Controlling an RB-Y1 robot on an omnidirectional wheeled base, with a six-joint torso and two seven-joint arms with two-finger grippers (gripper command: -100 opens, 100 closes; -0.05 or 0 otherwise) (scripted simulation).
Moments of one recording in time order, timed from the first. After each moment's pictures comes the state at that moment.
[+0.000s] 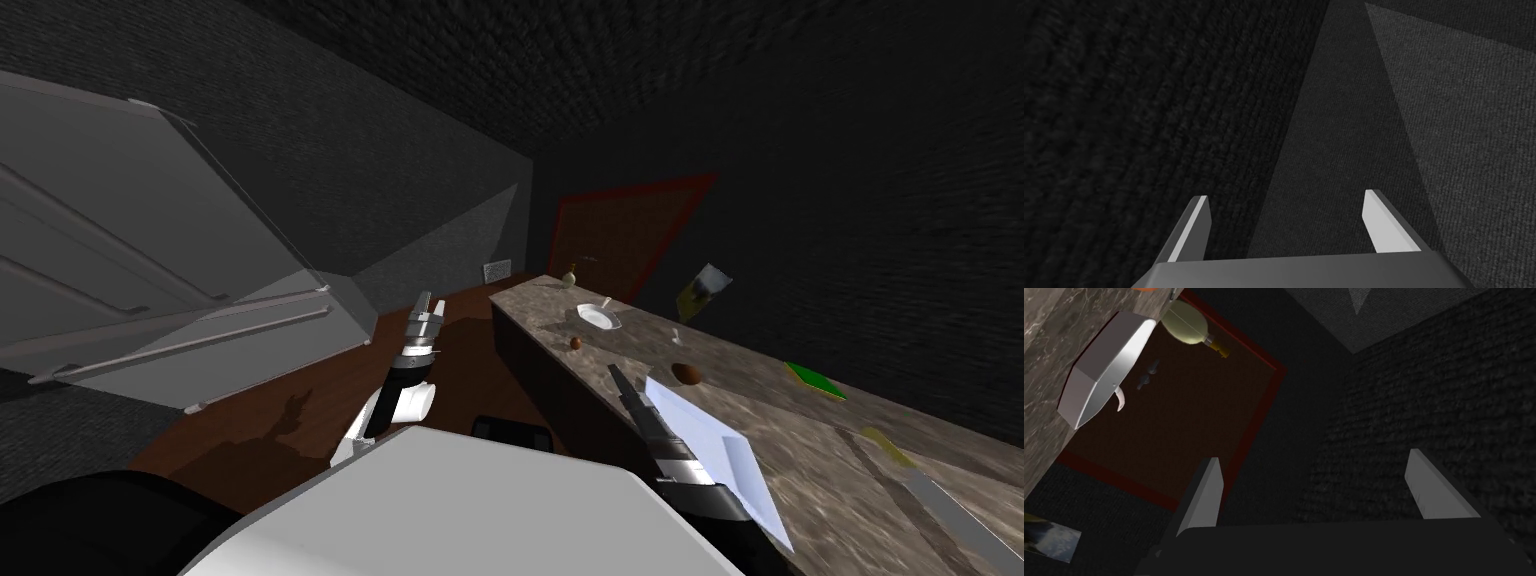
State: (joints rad) left arm 0.46 0.05 0.05 -2.22 -0.06 -0.45 0.09; right arm 0.96 -0.36 -0.07 -2.27 0.27 -0.38 0.08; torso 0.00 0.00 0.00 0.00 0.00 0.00
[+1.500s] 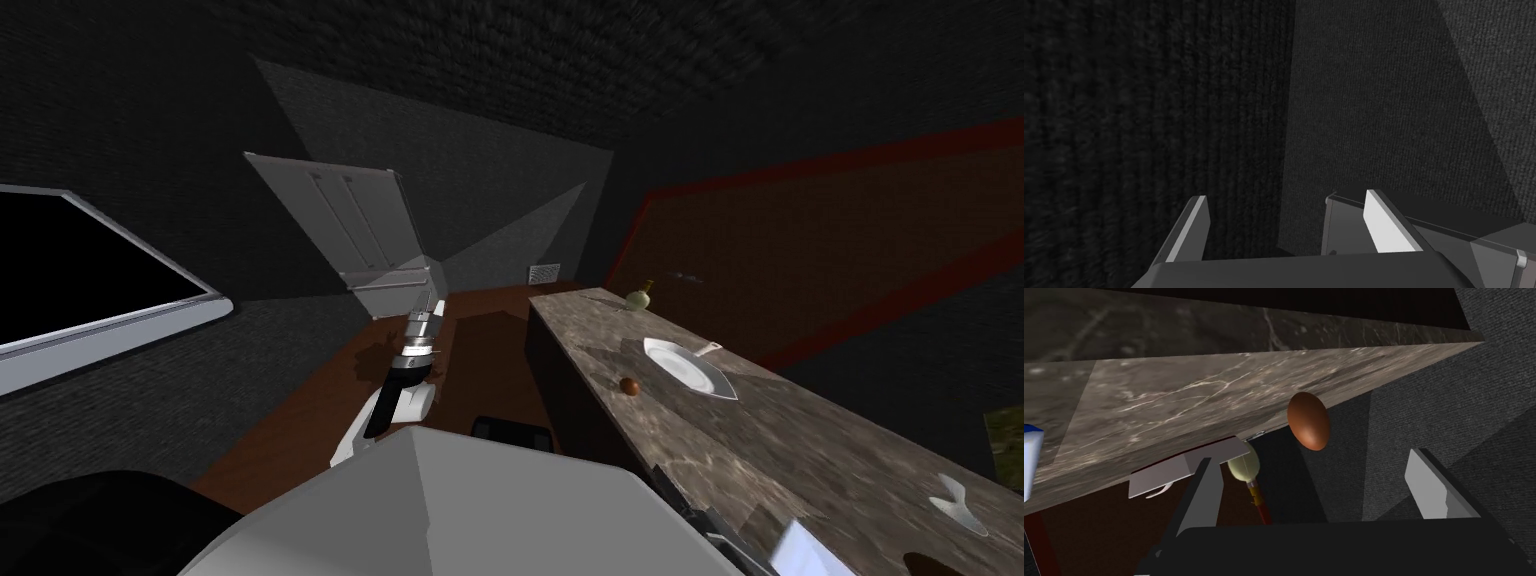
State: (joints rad) left arm 0.46 0.05 0.05 -2.22 -0.06 -0.45 0.09; right arm 1.36 -0.45 -0.16 -2.20 0.43 -0.19 0.20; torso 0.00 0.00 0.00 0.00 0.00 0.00
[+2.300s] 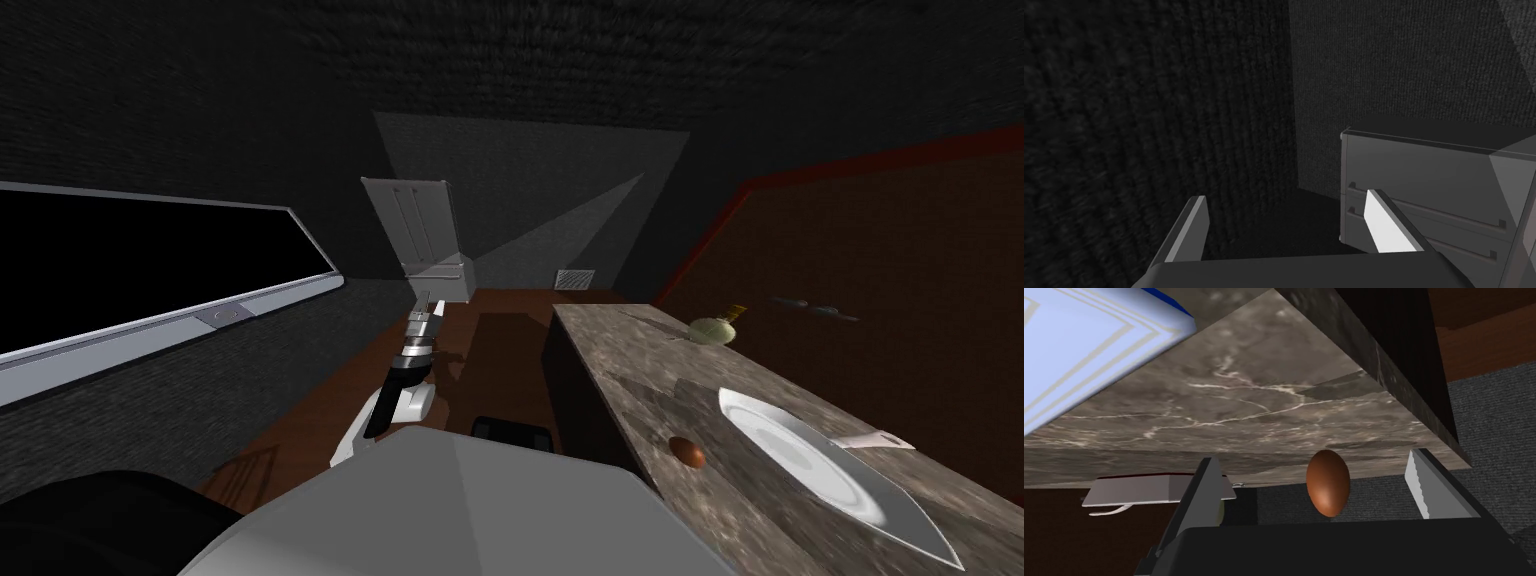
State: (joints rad) left arm 0.46 0.05 0.05 -2.22 -0.06 -0.45 0.09; right arm 1.58 -0.46 -0.19 -2.17 0.50 -0.10 0.30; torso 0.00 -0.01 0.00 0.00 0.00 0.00
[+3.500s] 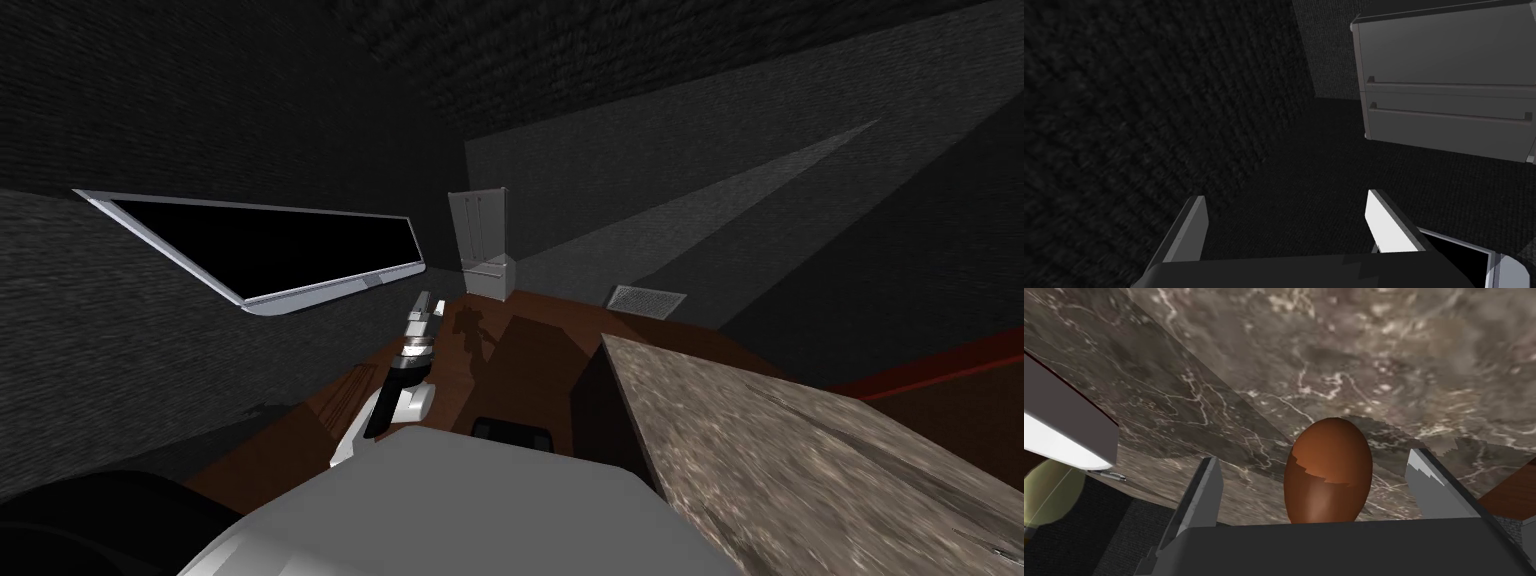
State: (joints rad) left arm 0.46 0.05 0.05 -2.22 -0.06 -0.45 0.09; right arm 1.82 -0.43 -0.19 -2.16 0.58 0.02 0.47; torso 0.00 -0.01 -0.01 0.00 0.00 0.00
